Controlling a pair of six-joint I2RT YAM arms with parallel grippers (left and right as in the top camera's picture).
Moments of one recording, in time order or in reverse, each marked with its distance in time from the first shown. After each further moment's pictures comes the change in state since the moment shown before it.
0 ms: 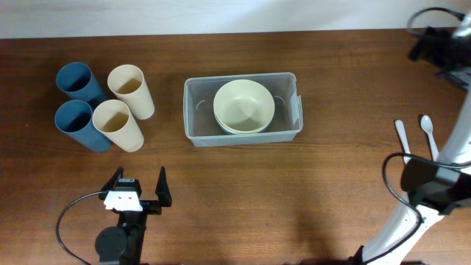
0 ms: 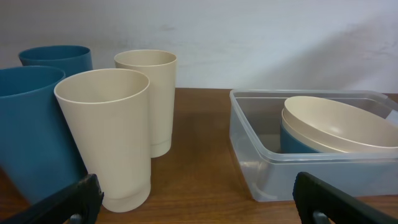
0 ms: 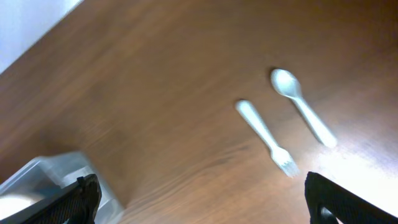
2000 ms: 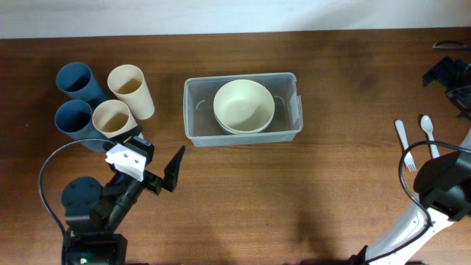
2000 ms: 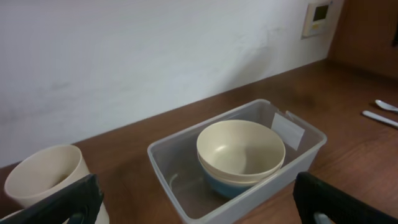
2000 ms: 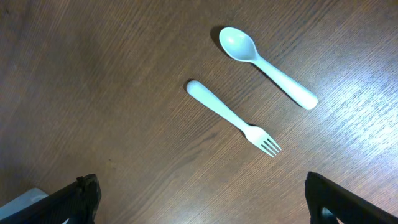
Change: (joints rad) left arm 0.000 0.591 0.575 -0.078 0.421 0.204; right arm -0.122 0.001 -0.308 0.119 0.011 0.122
